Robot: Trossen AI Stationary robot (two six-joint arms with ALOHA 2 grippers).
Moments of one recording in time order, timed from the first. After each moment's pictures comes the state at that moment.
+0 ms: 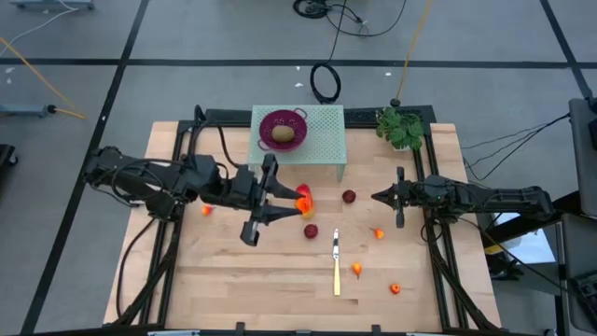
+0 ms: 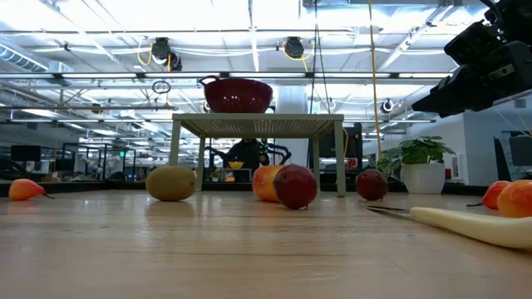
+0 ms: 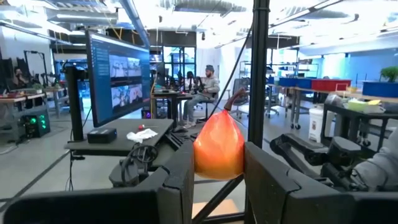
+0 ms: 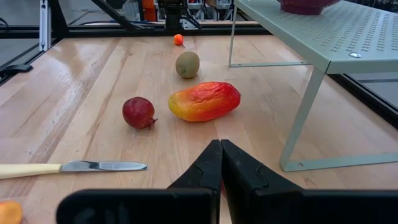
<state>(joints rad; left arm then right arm) -0.26 1.38 1.38 0.20 -0.03 0.01 -0.04 0.22 0.14 -0.20 0.05 0.01</state>
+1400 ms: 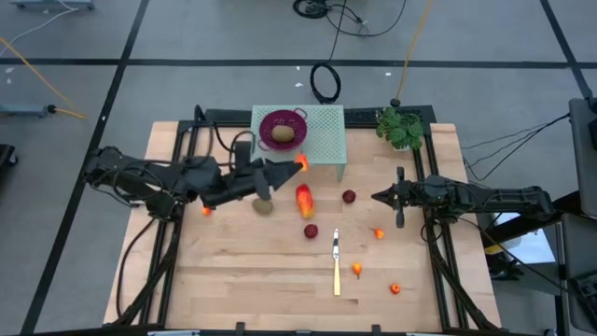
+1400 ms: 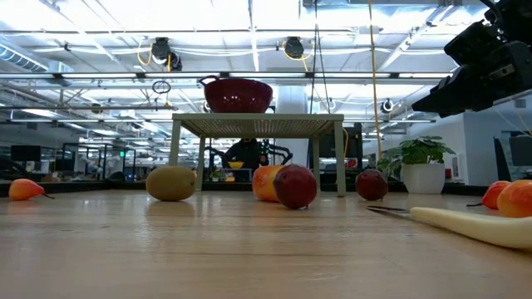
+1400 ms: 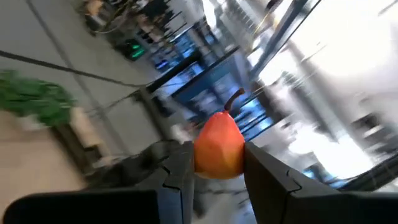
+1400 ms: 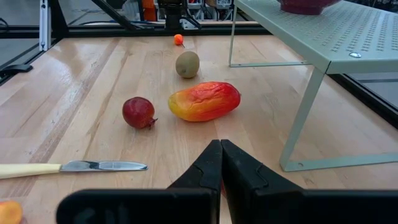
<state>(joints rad) -0.26 1.38 1.38 0.15 -0.57 -0.86 -0.04 0.22 0.14 -0.20 0.05 0.01</state>
